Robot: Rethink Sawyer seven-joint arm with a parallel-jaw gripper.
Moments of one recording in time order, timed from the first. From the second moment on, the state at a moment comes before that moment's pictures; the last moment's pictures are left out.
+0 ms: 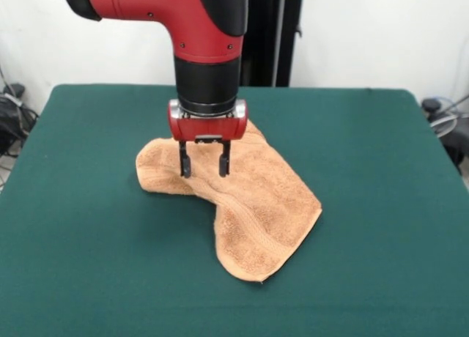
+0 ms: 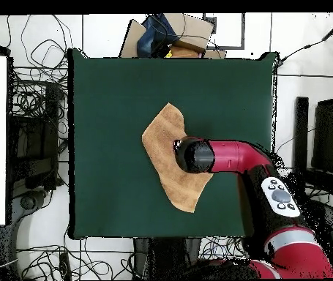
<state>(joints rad) -0.54 -0.56 0.27 1.66 -0.44 0.44 1.62</state>
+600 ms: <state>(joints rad) -0.54 -0.54 0.27 1.64 -0.44 0.44 1.62</state>
